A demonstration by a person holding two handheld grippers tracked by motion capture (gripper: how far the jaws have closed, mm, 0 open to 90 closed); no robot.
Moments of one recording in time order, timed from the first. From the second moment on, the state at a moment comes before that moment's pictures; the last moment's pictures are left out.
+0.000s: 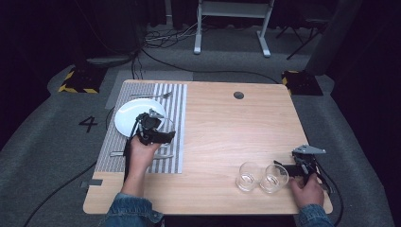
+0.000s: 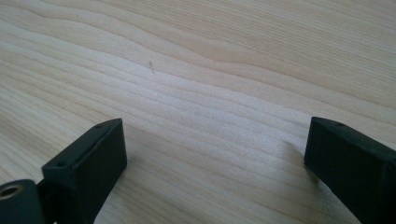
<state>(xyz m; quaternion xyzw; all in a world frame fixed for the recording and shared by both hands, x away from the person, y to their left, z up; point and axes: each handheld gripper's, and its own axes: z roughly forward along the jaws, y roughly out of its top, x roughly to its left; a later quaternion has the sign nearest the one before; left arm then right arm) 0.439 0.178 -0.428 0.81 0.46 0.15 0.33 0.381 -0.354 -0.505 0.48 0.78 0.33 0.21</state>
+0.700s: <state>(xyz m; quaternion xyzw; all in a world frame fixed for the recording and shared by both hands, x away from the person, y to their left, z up) 0.453 0.176 -0.448 0.81 0.47 0.14 0.31 0.381 -0.354 -0.505 0.48 0.78 0.33 0.21</state>
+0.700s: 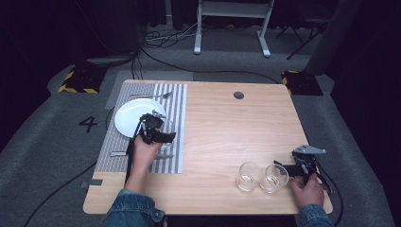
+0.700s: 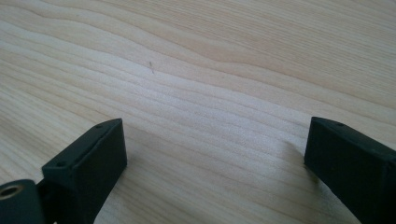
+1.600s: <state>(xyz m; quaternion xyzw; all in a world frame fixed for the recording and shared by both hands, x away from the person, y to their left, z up) 0.426 0.194 -0.425 0.80 0.46 0.16 0.36 0.381 -0.354 -0.505 0.48 0.78 0.33 0.21</state>
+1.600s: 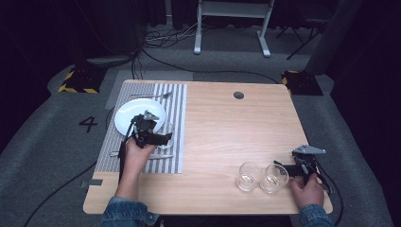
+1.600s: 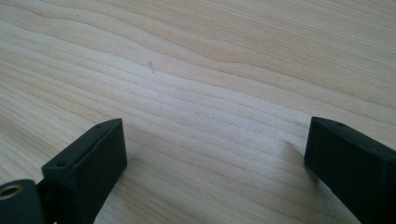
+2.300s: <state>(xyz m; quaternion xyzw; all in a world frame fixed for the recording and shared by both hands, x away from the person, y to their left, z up) 0.351 0.231 -0.390 0.77 0.46 0.18 0.41 0.381 -0.354 -0.505 0.48 0.78 0.33 0.21</state>
